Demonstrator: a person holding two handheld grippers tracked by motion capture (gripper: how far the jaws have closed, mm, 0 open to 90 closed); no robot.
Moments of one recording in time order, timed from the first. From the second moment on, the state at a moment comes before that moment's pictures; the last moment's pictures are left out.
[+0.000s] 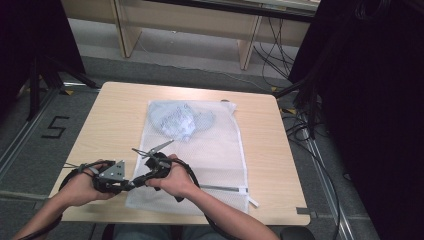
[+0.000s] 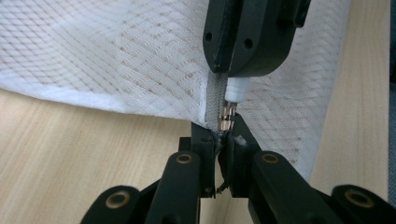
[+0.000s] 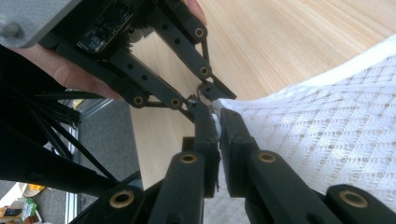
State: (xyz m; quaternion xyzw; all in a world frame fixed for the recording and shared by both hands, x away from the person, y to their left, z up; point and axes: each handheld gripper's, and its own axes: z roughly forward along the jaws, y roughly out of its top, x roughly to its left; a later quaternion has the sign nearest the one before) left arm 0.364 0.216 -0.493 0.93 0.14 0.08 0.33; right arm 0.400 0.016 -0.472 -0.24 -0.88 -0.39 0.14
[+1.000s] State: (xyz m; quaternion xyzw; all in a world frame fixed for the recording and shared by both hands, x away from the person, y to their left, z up) left arm 0.361 0.222 -0.480 0.93 0.14 0.05 0.34; right arm 0.396 -0.003 -0.480 -0.27 -0.88 -0.36 0.15
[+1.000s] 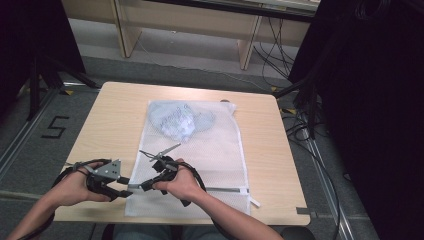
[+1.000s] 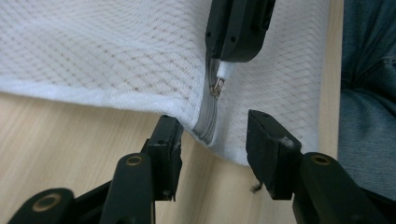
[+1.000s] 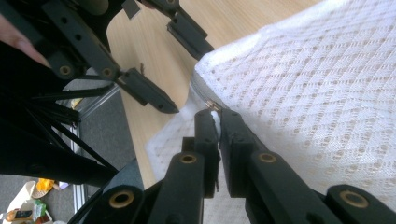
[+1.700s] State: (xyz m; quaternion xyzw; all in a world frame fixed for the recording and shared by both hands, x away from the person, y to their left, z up) left arm 0.365 0.201 -0.488 0.95 0.07 0.10 0.30; right arm 0.395 -0.001 -0.486 -0.28 -0.88 -0.35 0.15
